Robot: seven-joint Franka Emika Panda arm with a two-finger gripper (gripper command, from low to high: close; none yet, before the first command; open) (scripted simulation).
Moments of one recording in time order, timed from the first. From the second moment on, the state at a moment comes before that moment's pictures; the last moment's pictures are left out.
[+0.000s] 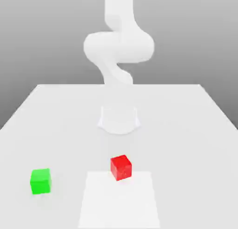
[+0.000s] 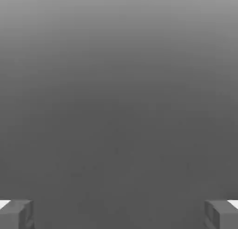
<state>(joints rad) 0.01 -0.75 -0.02 -2.37 0.00 2.35 0.76</state>
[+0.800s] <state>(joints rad) 0.20 -0.07 -0.14 -2.96 0.17 2.88 0.27</state>
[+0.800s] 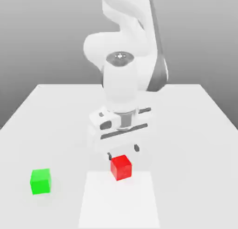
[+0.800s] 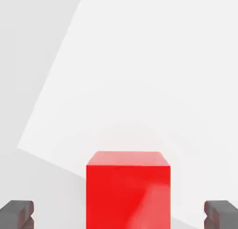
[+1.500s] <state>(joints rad) 0.22 0.17 -0.07 -2.93 0.49 3.10 0.04</state>
